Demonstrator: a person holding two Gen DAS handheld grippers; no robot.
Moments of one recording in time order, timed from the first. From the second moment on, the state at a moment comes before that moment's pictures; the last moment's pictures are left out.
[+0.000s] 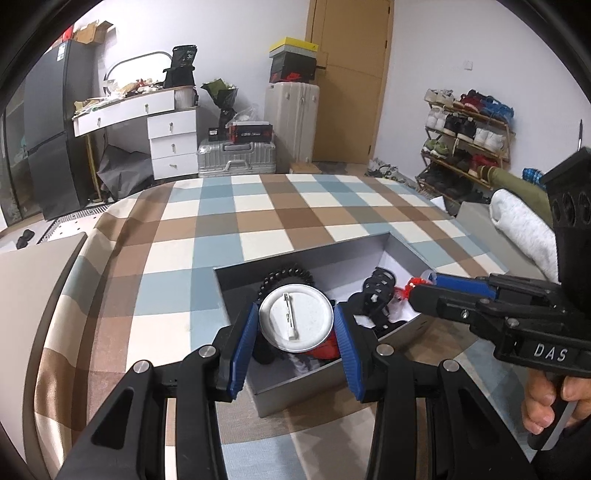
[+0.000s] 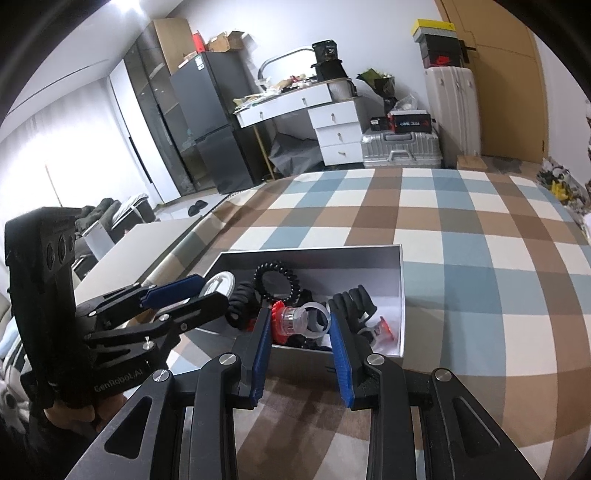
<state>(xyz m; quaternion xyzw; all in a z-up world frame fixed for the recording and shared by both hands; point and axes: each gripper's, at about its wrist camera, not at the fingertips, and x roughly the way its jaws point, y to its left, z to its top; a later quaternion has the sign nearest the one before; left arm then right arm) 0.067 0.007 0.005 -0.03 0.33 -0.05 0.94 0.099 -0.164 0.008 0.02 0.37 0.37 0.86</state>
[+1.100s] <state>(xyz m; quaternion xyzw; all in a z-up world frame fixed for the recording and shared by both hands) 0.042 -0.001 0.008 -0.03 0.29 -0.01 0.95 0.077 -0.207 0.009 0.02 0.32 0.34 0.89</state>
